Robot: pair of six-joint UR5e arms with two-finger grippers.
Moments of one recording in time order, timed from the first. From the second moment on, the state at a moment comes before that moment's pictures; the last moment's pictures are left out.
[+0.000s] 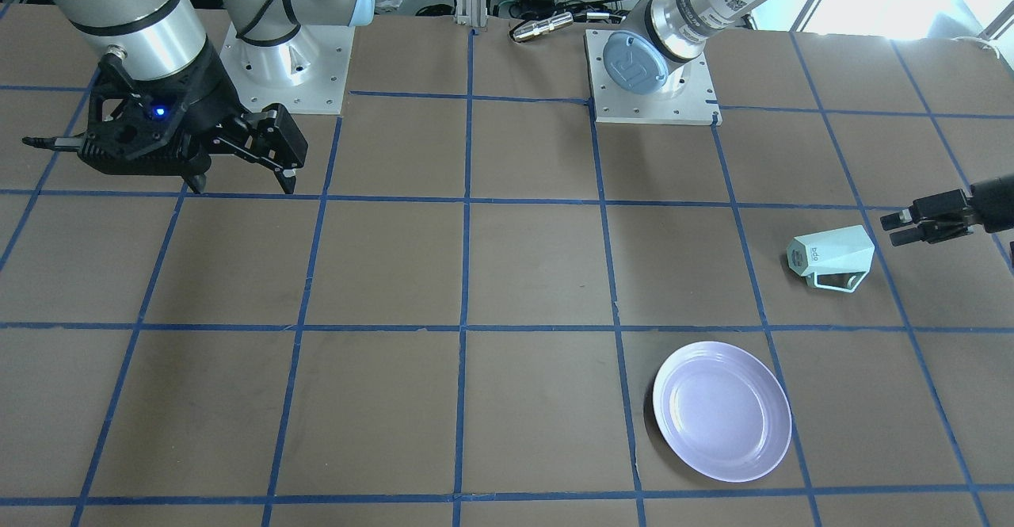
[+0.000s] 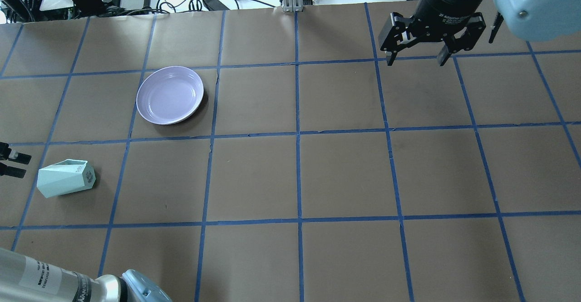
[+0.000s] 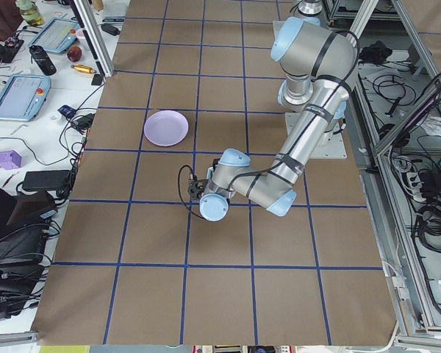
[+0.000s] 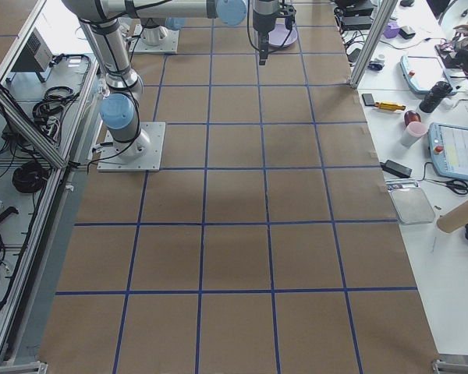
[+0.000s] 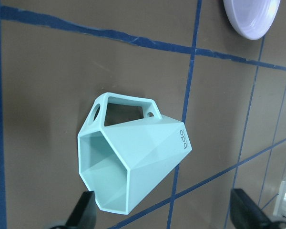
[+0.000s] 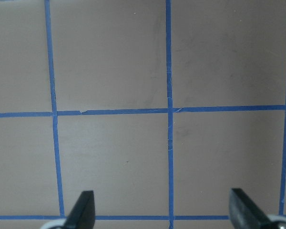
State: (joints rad) left arm -0.57 -2.11 -1.50 -1.87 1.22 1.05; right arm 1.58 -1.50 1.51 -1.61 -1.52 0.04
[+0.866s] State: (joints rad) left arm -0.56 -2.21 -1.50 -2.01 1.17 1.17; right arm 1.58 -1.50 1.51 -1.61 -1.52 0.04
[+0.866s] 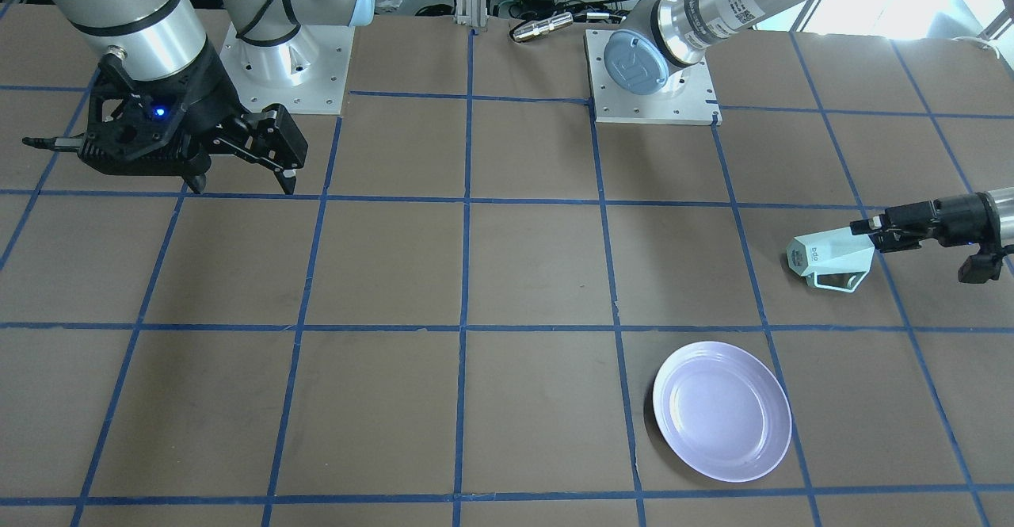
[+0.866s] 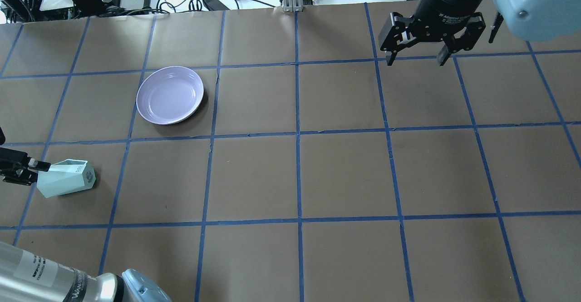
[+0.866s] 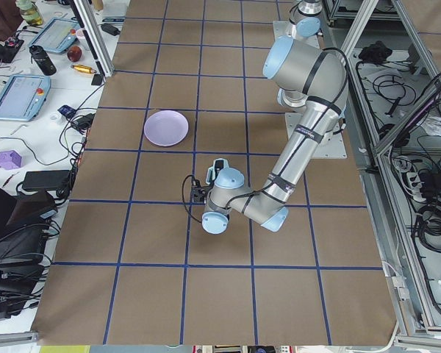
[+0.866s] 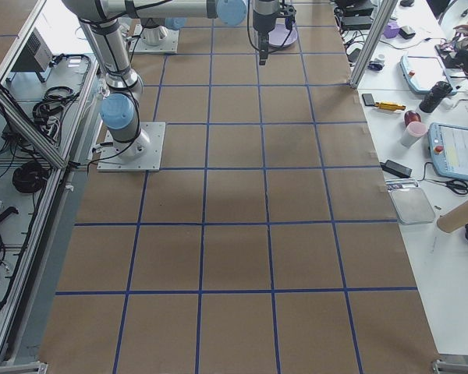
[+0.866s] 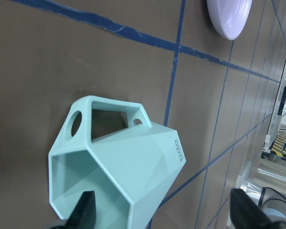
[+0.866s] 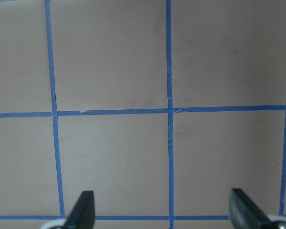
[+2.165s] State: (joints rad) left arm -0.64 -2.10 -1.39 -2.17 1.12 1.16; right arm 1.58 -1.50 1.51 -1.61 -1.52 0.04
